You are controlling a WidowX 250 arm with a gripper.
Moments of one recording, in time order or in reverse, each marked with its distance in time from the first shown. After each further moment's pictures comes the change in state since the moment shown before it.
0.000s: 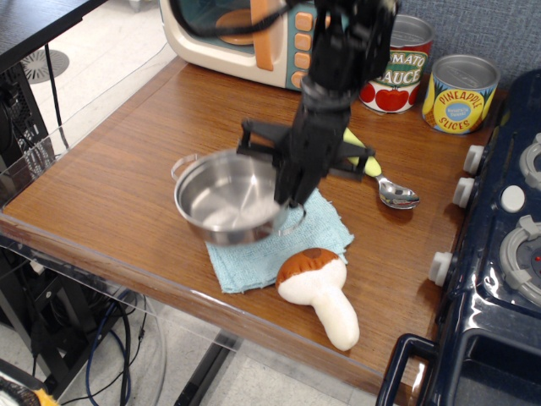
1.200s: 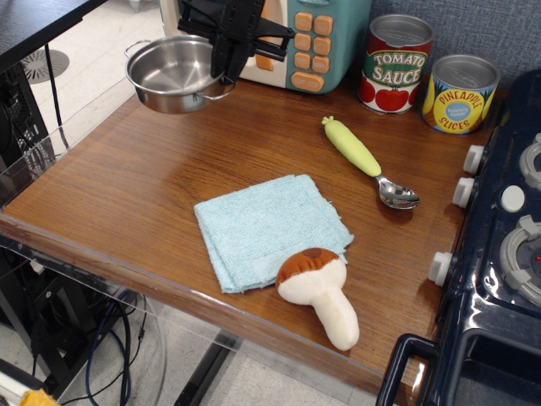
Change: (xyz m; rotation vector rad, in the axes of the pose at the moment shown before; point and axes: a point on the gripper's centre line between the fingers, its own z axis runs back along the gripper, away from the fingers) arm -0.139 -0.076 0.001 -0.108 0.045 0.041
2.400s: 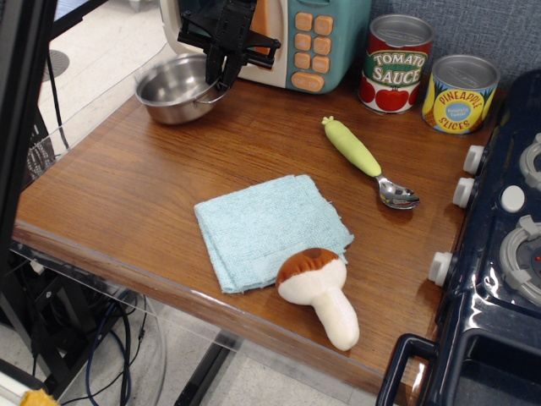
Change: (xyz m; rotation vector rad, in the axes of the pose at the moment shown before) arm -0.035 0.002 -0.040 -0.003 -0.061 -0.030
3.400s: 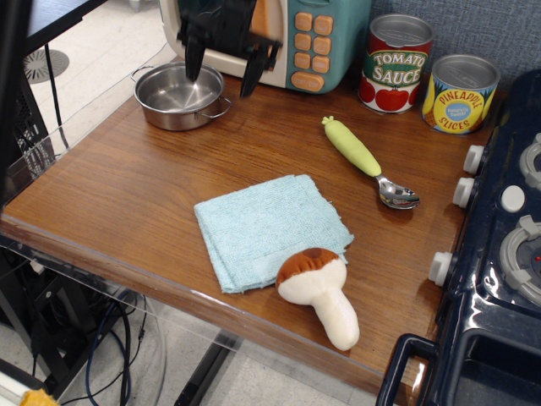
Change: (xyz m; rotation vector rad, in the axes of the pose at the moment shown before) arm 0.014 -0.002 0.033 0.034 0.046 -0.002
